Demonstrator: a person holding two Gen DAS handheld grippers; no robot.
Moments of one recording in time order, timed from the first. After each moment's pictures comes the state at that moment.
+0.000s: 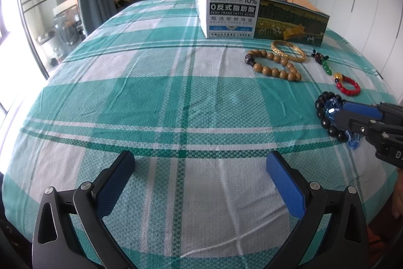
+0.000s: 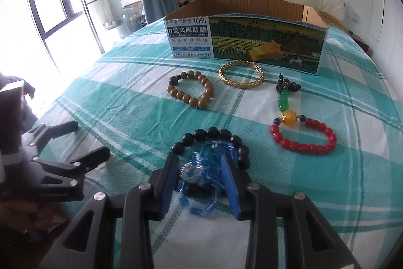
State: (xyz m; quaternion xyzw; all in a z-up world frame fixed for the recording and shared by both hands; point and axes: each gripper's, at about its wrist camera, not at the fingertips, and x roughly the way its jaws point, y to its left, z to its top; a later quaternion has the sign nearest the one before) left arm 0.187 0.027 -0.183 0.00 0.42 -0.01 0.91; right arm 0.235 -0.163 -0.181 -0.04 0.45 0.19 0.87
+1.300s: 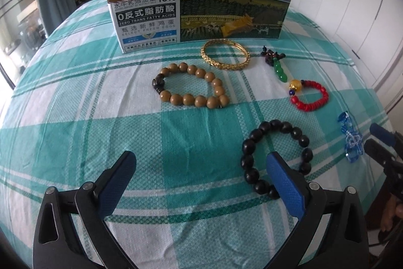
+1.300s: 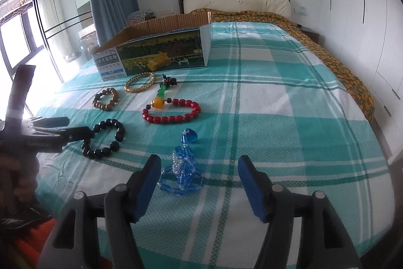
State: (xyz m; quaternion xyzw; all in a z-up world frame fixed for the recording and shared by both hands) left arm 0.247 -0.063 -0.170 0.02 0.47 -0.11 0.88; right arm 0.185 -0.306 -0.164 0.02 0.40 0.07 0.91
